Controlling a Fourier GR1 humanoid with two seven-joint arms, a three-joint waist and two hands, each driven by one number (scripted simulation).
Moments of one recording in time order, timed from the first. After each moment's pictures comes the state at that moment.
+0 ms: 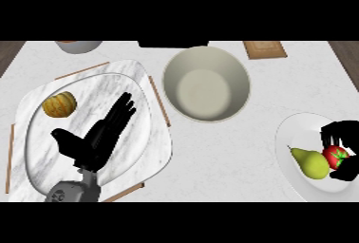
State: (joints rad) left arm -0.10 0.07 -0.13 -1.55 0.19 -0.08 0.14; right arm -0.20 -0.57 -0.08 -1.11 0.99 0.25 -0.27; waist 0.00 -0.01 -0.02
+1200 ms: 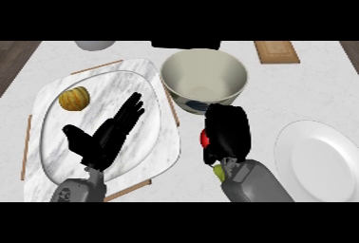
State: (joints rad) left arm -0.12 0.05 -0.16 -1.56 0.18 -0.10 0.19; right arm -0.40 -0.02 0.50 -1.59 1.21 0.28 0.80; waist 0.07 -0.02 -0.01
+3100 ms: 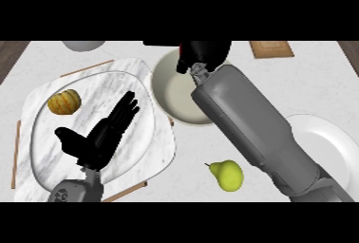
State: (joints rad) left arm -0.12 0.05 -0.13 -1.56 0.17 -0.09 0.16; right arm -1.13 -0.04 0.33 -1.04 1.13 0.02 1.01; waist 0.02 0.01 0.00
